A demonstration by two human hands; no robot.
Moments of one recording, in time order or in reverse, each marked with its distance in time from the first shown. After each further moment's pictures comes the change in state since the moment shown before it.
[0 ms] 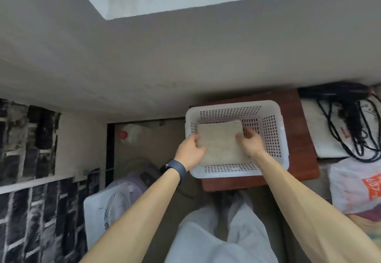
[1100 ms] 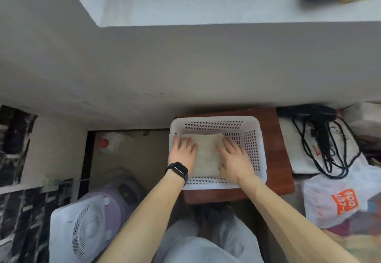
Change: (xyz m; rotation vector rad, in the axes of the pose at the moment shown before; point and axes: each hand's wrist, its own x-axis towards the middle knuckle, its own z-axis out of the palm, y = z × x) left_hand 0.033 0.006 0.038 1.268 0.078 0.335; right_hand -0.022 0.011 -0.017 -1.077 -0.082 -0.562
